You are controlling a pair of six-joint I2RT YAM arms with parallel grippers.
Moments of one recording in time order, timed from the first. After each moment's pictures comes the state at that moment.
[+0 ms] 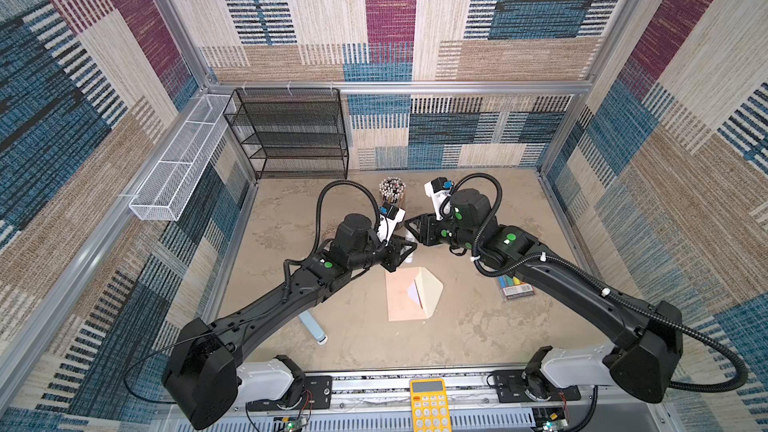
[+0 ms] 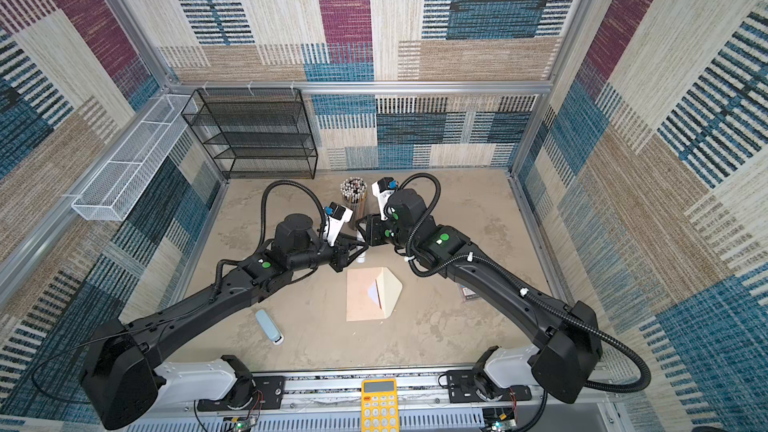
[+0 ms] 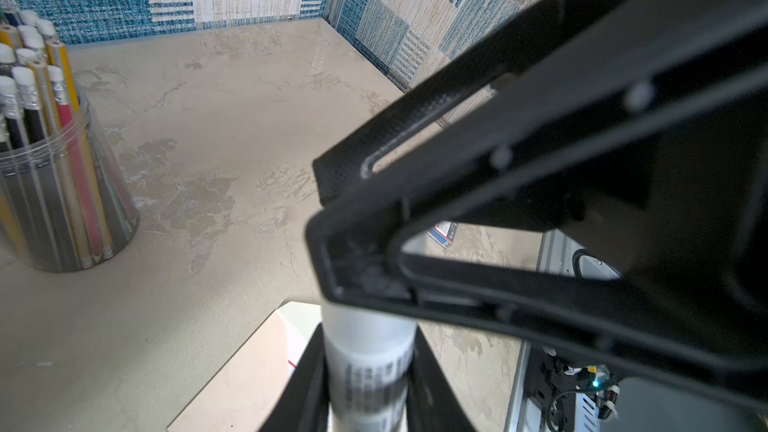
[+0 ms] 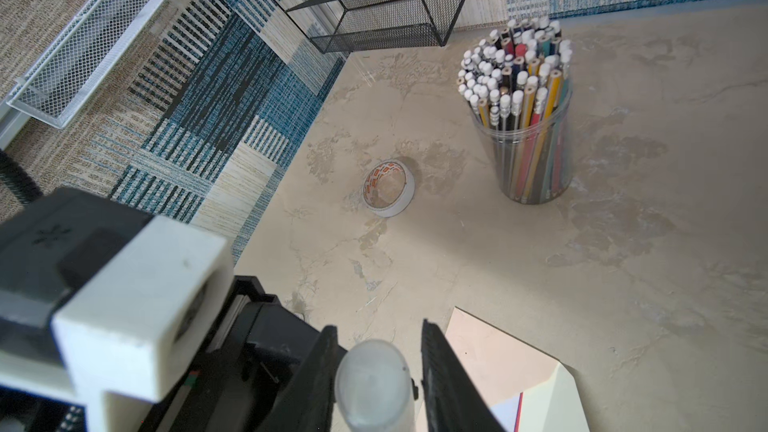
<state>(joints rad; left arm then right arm) -0.68 1.29 0.91 -0.03 0.37 -0.26 0.72 1.35 1.22 -0.35 -0.15 0.53</state>
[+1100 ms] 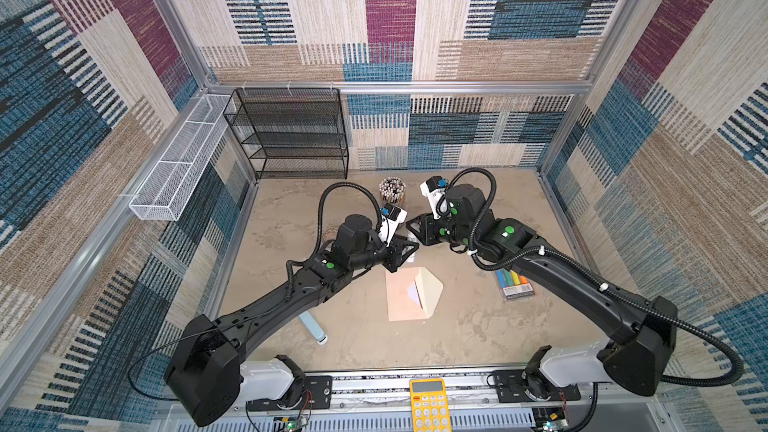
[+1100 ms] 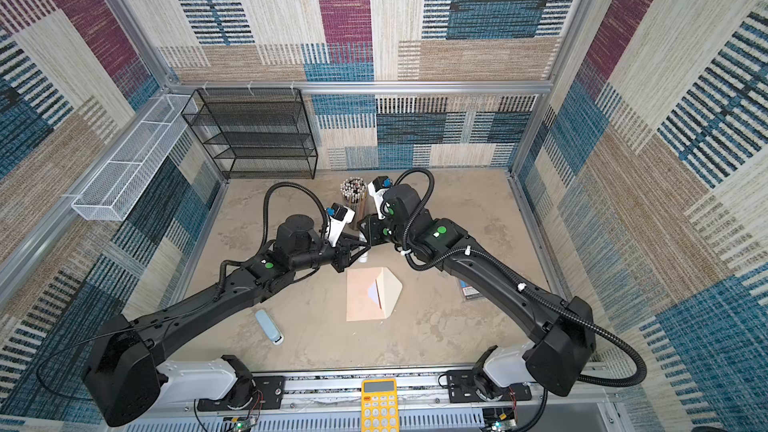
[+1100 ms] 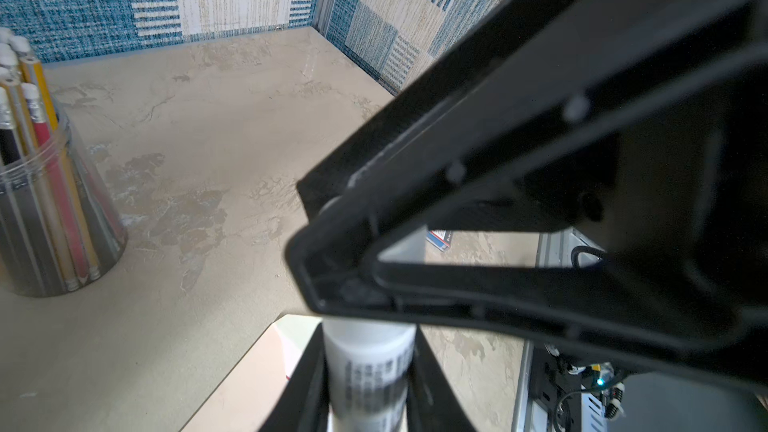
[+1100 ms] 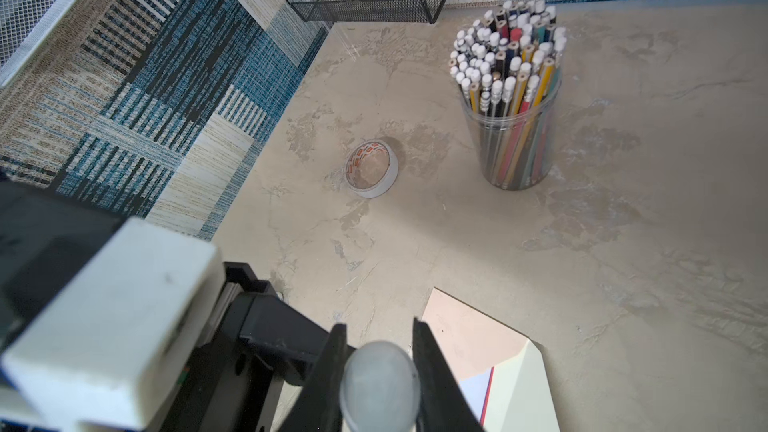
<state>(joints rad) -0.68 1.30 0.89 0.02 0.40 -0.23 0.72 1.39 1.33 -0.49 -0.12 0.46</state>
